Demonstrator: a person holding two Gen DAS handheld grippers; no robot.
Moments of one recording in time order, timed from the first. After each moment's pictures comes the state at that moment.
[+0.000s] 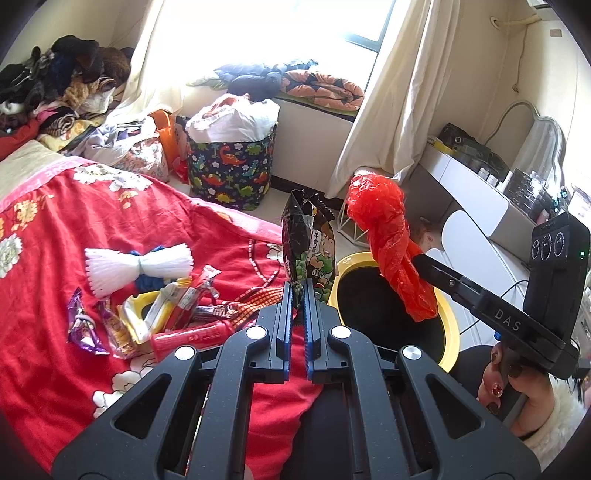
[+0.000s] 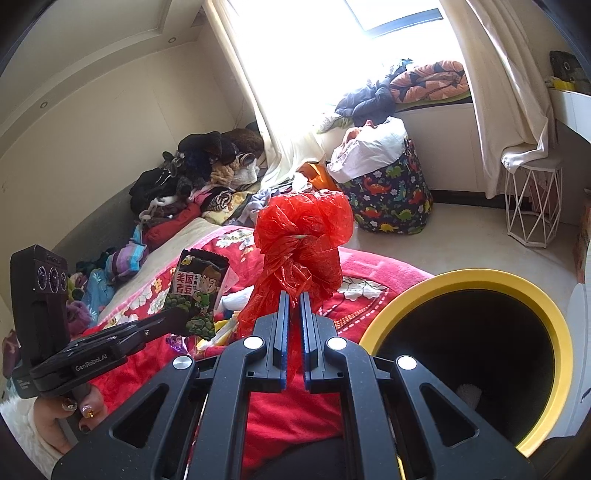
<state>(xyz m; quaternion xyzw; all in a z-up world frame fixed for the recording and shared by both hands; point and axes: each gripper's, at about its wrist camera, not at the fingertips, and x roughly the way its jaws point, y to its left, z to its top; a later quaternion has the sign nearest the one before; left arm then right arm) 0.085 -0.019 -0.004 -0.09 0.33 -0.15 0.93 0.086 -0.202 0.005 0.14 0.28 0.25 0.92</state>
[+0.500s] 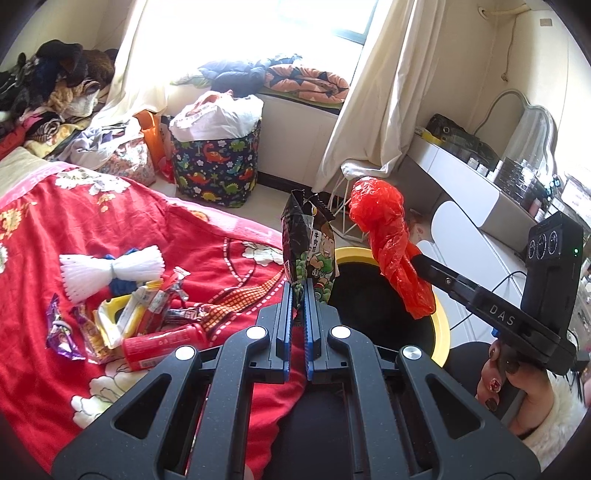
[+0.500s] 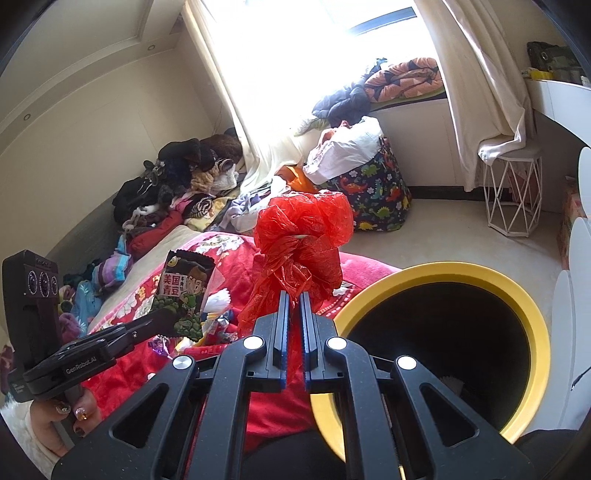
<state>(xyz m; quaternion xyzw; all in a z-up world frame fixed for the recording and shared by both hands) 0.092 -0.044 -0.007 -0.08 0.33 -0.17 0.92 0.081 -0.232 -0.001 0.15 0.29 0.21 0.92</state>
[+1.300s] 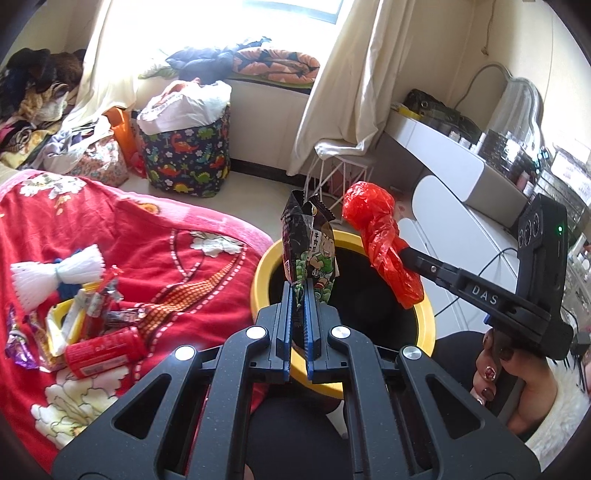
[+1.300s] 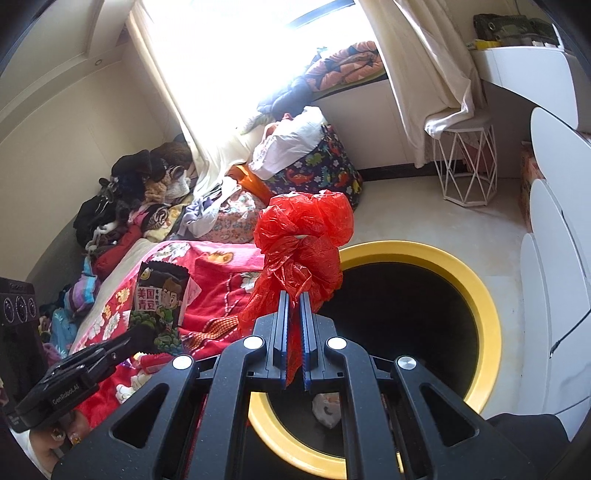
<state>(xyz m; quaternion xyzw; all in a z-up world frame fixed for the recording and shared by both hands) 0.108 -0.106 -0.026 -0.05 0.35 -0.21 0.91 0.082 -0.282 -0.026 0.19 0.32 0.12 0.92</state>
